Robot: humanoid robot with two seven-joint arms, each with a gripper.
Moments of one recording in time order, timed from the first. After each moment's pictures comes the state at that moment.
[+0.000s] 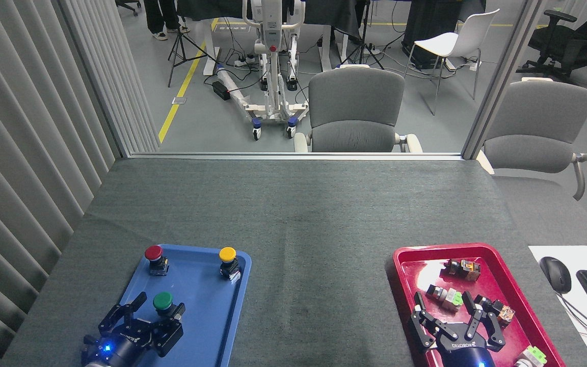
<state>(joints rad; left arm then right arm) -0.10 0.28 -0.05 -1.17 -1.28 -0.41 0.14 0.13 -0.06 -0.04 -1.58 1.39 -0.09 -0.07</state>
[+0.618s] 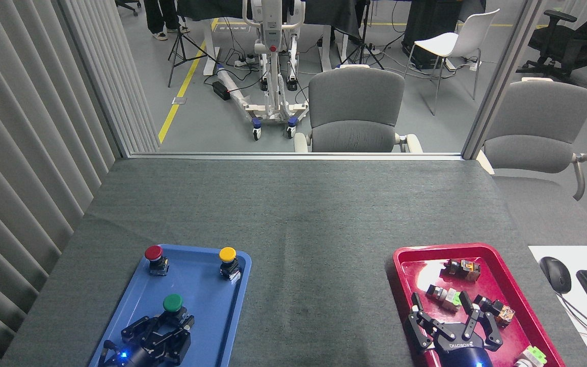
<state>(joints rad) -0.17 0.28 -0.16 -0.99 -1.30 -0.45 0.14 0.13 -0.06 -0.03 -1.58 1.39 -0.09 -0.08</state>
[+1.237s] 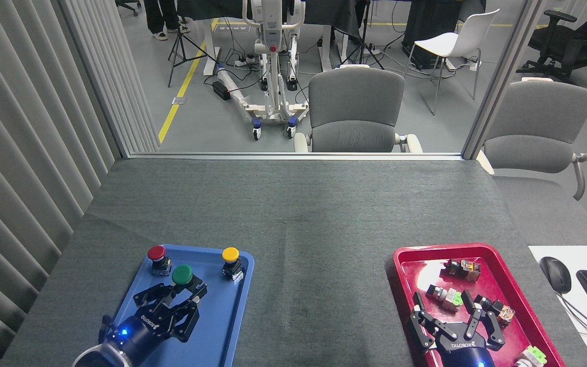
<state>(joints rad) -0.17 0.30 -0.14 -1.20 -1.32 -0.62 0.23 0.13 -0.07 -0.03 -1.58 1.39 -0.09 -0.08</state>
